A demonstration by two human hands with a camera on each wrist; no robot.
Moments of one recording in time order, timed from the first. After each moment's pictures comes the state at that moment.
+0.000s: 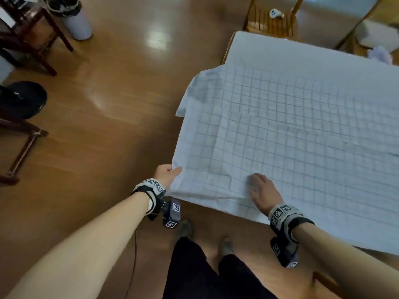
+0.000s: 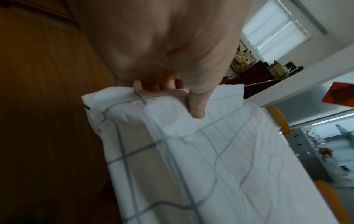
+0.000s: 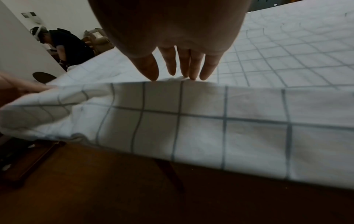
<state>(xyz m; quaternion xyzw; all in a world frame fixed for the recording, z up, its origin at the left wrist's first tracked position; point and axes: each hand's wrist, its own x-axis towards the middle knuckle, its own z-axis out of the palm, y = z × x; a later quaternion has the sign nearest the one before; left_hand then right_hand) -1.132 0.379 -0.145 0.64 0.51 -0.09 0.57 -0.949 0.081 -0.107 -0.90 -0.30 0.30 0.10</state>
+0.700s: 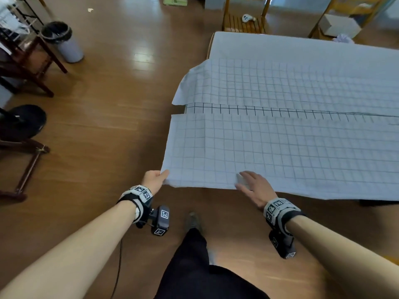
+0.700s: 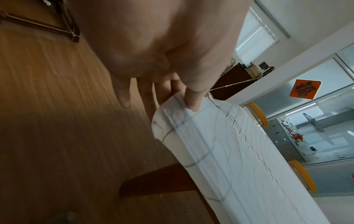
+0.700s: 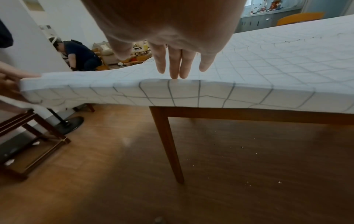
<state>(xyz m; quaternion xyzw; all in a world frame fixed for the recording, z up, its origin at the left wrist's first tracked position) -1.256 0.341 -0.106 0.69 0.49 -0.08 0.53 -1.073 0.027 -0.091 -0.90 -0.33 0.26 0.11</state>
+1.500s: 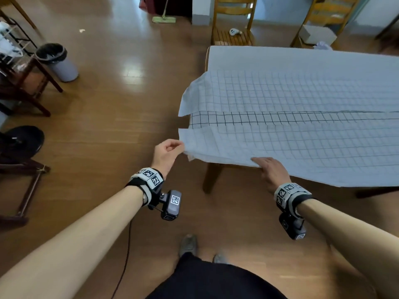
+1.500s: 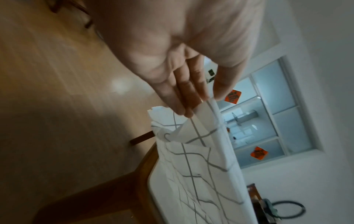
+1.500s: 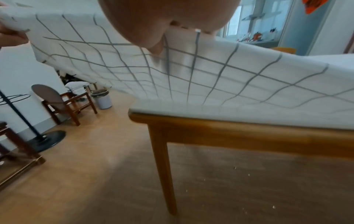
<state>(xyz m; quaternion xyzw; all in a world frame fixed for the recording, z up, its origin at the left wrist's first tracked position) -1.225 0.379 -0.004 0.68 0.32 0.12 0.65 -1.072 0.063 -0.036 -0.93 -0.33 0.13 0.06</state>
